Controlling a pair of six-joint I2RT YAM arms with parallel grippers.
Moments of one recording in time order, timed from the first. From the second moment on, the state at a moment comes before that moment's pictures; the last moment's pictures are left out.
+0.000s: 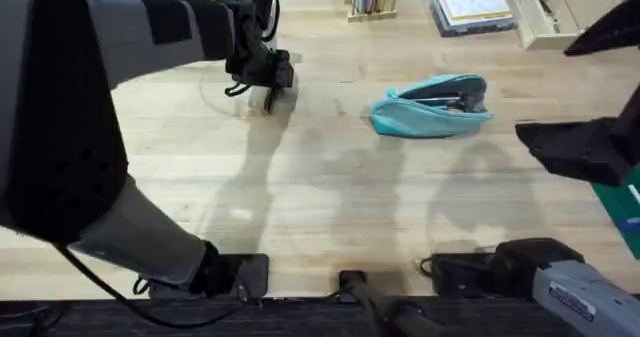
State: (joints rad) left arm -0.22 1.80 1.10 -0.44 -0.01 -0.11; right arm 0.07 0.96 1.46 -1.48 -0.23 -0.86
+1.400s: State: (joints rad) left arm -0.67 1.44 1.11 -0.28 -0.02 -0.14; right arm 0.08 0.82 1.46 -1.53 -0.23 -0.83
